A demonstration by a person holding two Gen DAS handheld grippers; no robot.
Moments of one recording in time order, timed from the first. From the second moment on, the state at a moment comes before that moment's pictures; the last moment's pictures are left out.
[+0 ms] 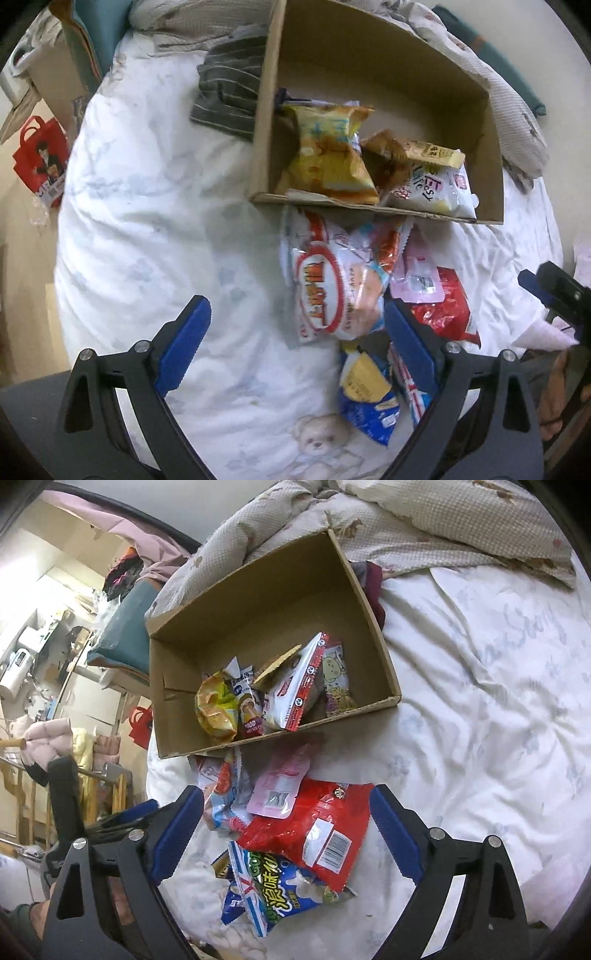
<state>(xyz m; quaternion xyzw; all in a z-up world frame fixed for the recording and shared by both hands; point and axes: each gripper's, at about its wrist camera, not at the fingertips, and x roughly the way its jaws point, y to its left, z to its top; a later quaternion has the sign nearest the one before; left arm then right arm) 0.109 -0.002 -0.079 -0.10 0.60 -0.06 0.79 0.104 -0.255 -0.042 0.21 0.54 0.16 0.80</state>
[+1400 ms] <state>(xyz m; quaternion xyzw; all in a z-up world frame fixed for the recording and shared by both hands) 0.083 0.015 -0.056 -0.12 0.59 -0.04 0.80 0.118 -0.243 -0.143 0.28 0.68 0.14 0.66</state>
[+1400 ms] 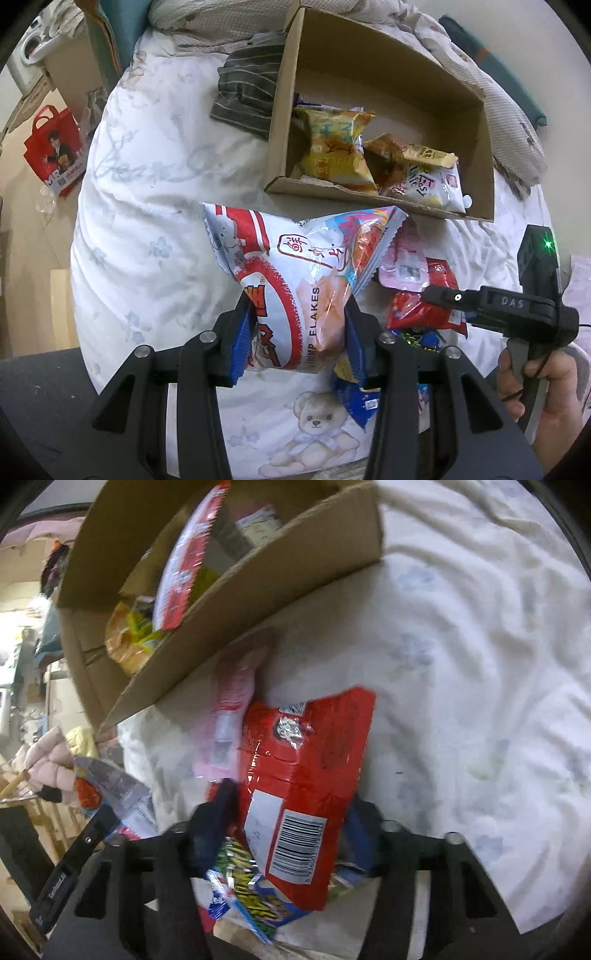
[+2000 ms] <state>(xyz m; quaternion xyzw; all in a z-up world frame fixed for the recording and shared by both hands) 0.079 0.020 -0.032 -0.12 0.56 -0.04 0.82 0.079 -0.285 -0.033 0.29 0.56 0.17 0.75</state>
